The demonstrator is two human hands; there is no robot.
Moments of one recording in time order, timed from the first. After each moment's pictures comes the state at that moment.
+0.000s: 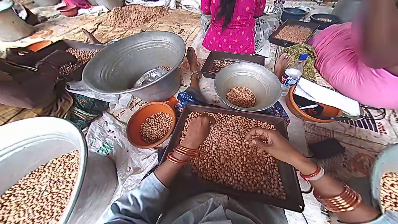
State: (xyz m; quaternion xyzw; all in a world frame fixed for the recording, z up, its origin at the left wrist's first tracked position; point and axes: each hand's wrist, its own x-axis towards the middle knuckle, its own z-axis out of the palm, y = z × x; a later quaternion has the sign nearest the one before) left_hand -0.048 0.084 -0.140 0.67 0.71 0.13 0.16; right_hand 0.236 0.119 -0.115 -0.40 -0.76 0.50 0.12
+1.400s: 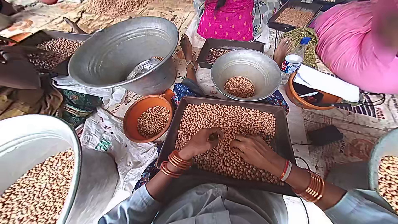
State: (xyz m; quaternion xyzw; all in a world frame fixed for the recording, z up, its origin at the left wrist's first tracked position) left_hand -0.044 0.035 -0.159 0.63 0.56 0.22 0.50; right_hand 0.204 0.076 -0.170 -0.24 -0.96 0.11 0.06
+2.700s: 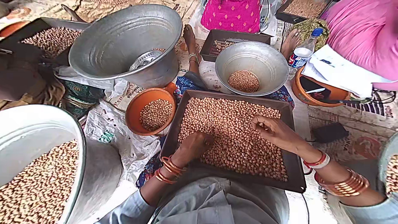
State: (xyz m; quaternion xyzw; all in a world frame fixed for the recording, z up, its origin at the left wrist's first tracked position) left_hand -0.059 0.003 -0.170 0.69 0.63 0.03 0.36; right_hand 0.232 0.110 -0.121 -0.40 -0.81 0.43 0.10
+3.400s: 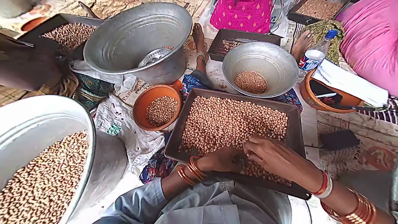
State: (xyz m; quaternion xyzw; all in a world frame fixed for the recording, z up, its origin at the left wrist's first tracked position) left_hand 0.005 0.001 -0.172 0.67 0.42 0.12 0.60; right_hand 0.215 0.066 -0.126 -0.20 -0.96 0.18 0.01
